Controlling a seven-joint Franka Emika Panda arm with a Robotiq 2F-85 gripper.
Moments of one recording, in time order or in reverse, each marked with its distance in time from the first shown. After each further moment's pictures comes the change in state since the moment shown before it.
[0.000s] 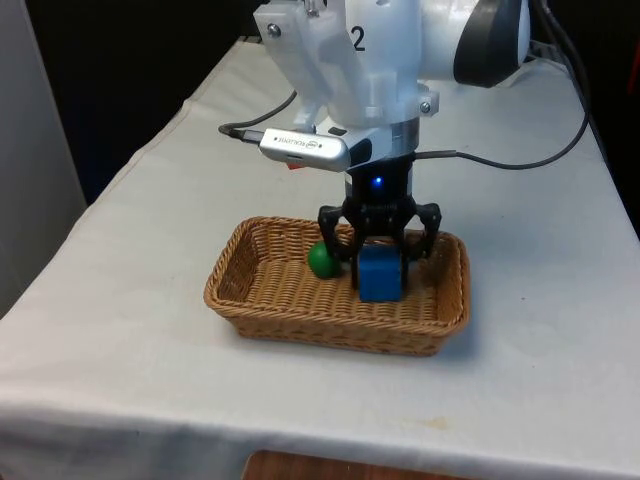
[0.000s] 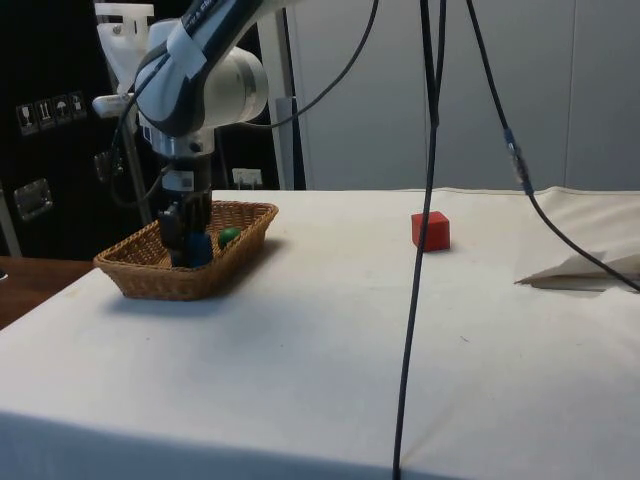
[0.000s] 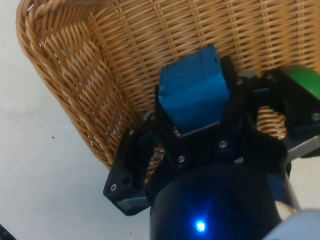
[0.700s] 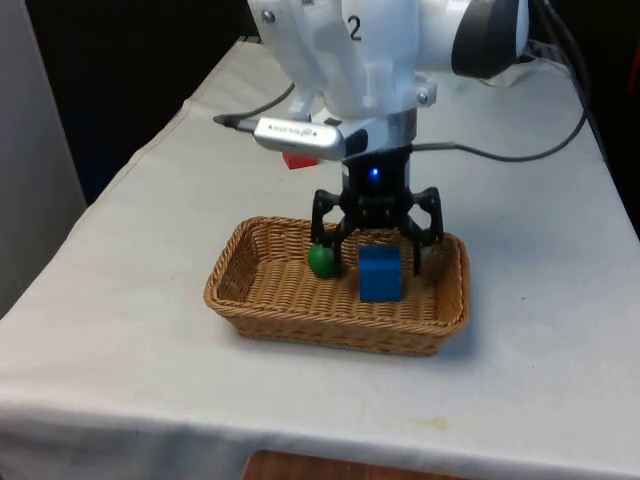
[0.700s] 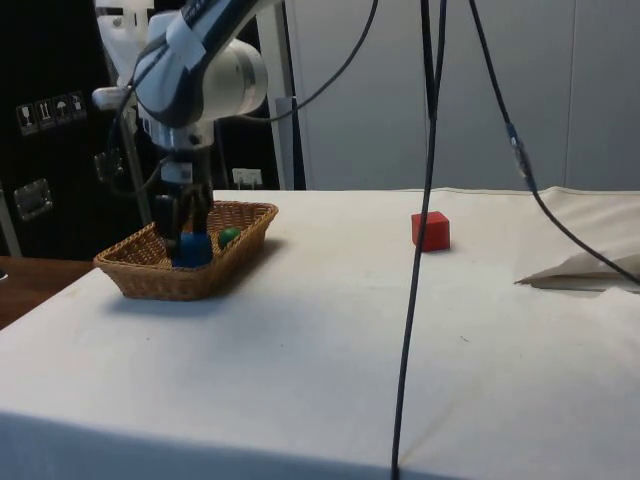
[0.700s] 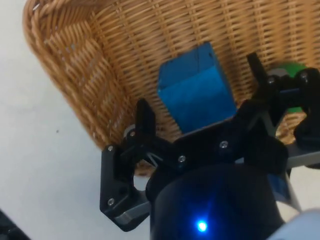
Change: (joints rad) arm 0.001 -0.026 -0.011 -0.005 0.000 -0.020 0.013
